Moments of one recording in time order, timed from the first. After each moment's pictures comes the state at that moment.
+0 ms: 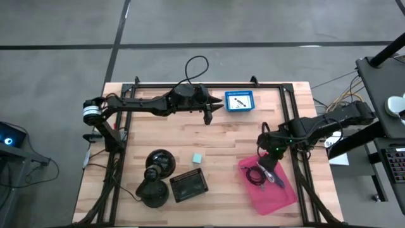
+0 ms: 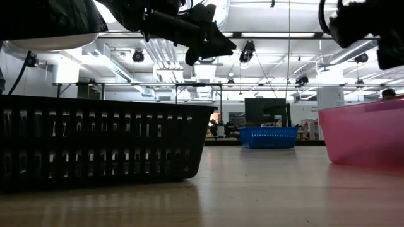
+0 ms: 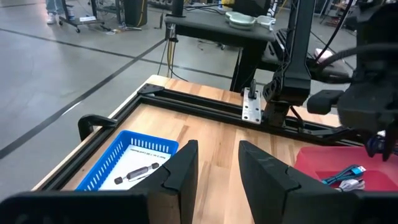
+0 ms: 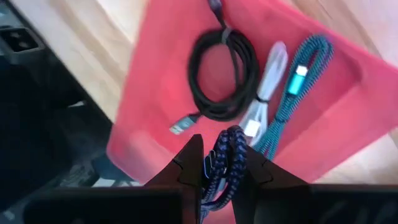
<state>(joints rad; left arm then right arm) 0.27 1.64 1.17 0.30 0.08 -0.11 0.25 1.09 0.84 -0.98 -0.37 1.07</state>
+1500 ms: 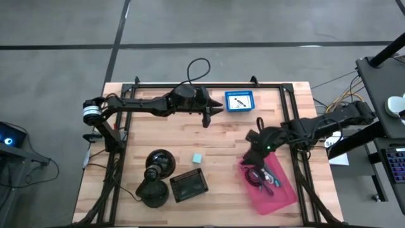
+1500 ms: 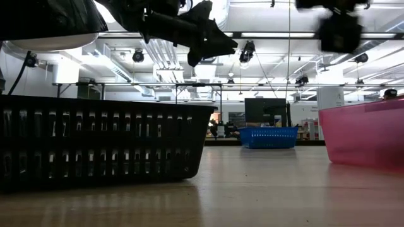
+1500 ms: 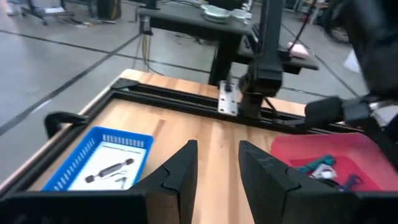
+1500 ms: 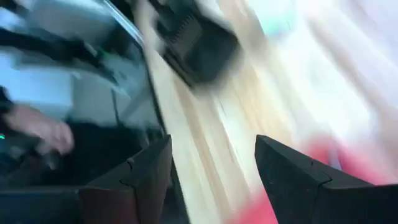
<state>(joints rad) 0.27 1.64 1.16 0.29 0.17 -0.12 0.25 1.08 0.81 -0.38 -0.16 1.00</state>
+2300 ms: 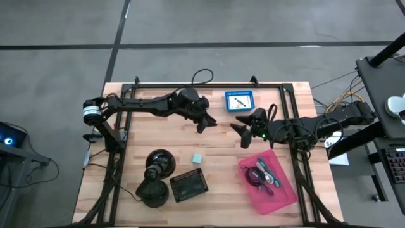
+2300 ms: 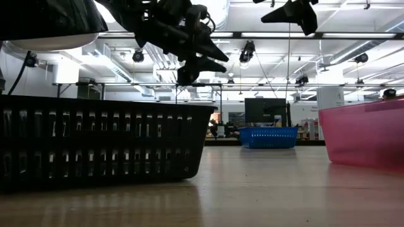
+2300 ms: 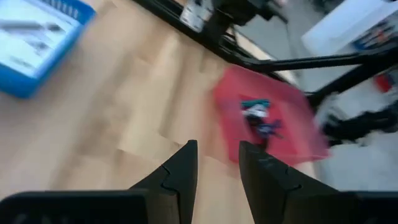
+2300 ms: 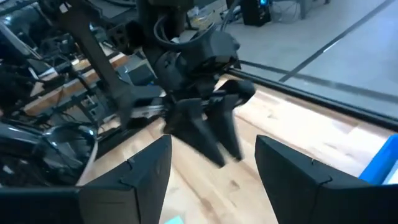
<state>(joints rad) 0.27 1.64 1.16 0.01 0.41 -0.42 0.25 1.07 0.83 -0.08 0.67 0.62</state>
